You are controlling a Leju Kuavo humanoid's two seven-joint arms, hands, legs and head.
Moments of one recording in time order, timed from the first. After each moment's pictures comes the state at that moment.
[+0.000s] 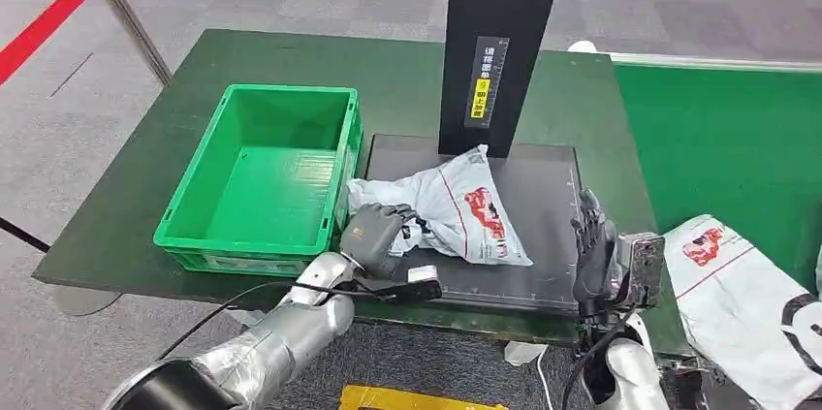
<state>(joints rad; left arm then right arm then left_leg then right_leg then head) -0.66 -0.23 -0.45 -0.33 -1.08 0.66 -0.31 -0.12 0.02 0.14 -1.30 -0.03 -0.03 -0.51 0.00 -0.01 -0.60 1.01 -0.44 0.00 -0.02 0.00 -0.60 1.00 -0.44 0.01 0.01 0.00</state>
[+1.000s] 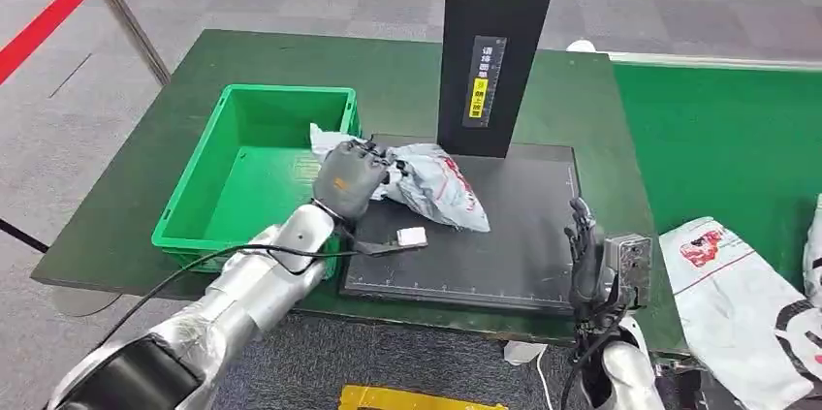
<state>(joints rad) -0.72 -0.01 -0.62 -0.68 -1.56 0.65 0.21 -0.11 0.02 0.13 -1.26 0.00 0.00 -0.50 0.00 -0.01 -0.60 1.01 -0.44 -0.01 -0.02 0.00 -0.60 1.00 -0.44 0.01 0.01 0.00</state>
